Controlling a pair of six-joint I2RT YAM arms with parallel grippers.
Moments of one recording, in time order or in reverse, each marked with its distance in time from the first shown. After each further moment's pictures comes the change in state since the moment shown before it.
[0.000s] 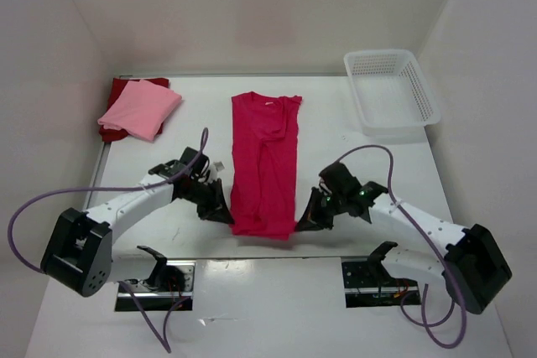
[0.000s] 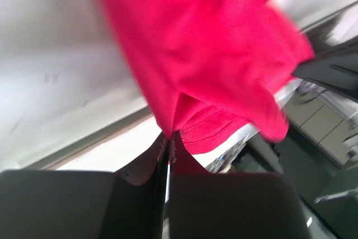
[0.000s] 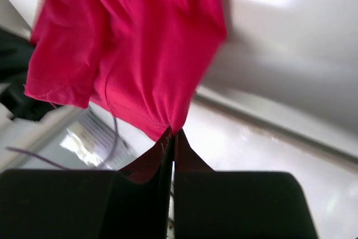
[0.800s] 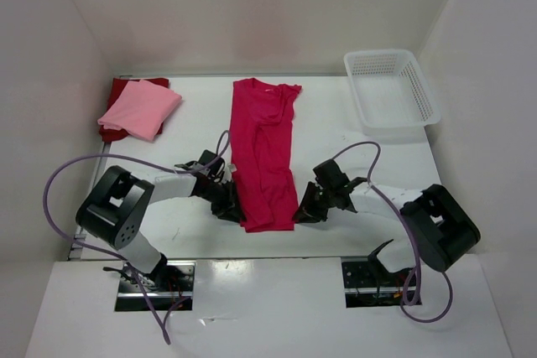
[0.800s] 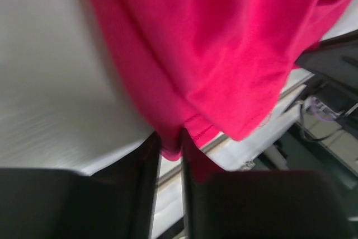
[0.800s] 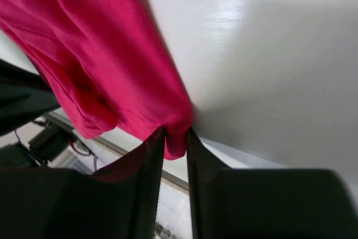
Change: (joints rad) left arm -0.016 0.350 0.041 0.323 -0.023 0.001; right arm -0.121 0.351 0.018 0.277 0.115 -0.095
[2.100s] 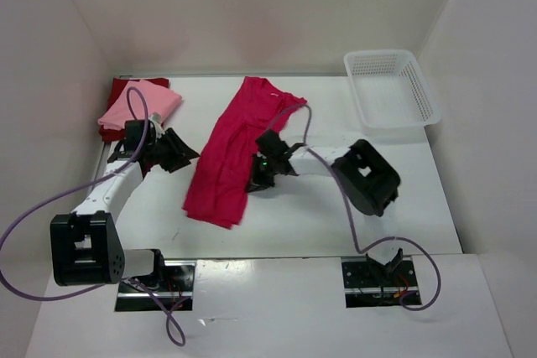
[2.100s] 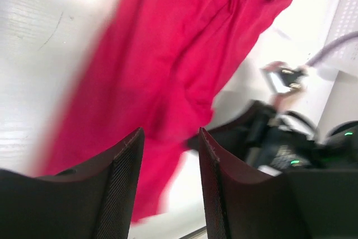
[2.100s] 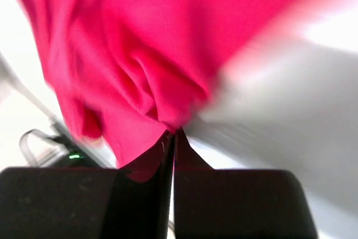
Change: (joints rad) left arm 0.531 -0.296 0.127 -0.002 -0.160 0.038; right arm 0.212 0.683 0.772 0.053 -0.012 -0.108
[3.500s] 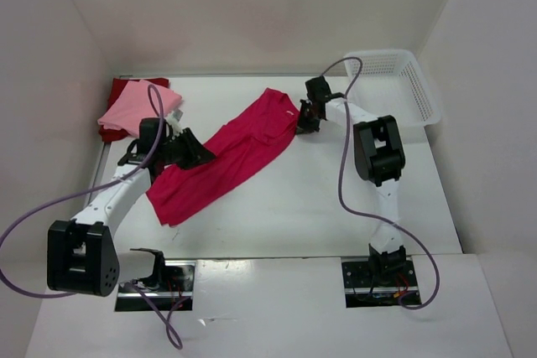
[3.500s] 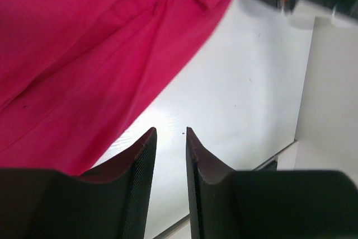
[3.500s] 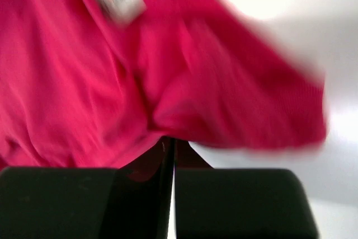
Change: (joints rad) left arm -0.145 -0.050 -0.009 0.068 0.068 0.005; right arm -0.493 0.107 0.321 -0.319 0.220 -0.357
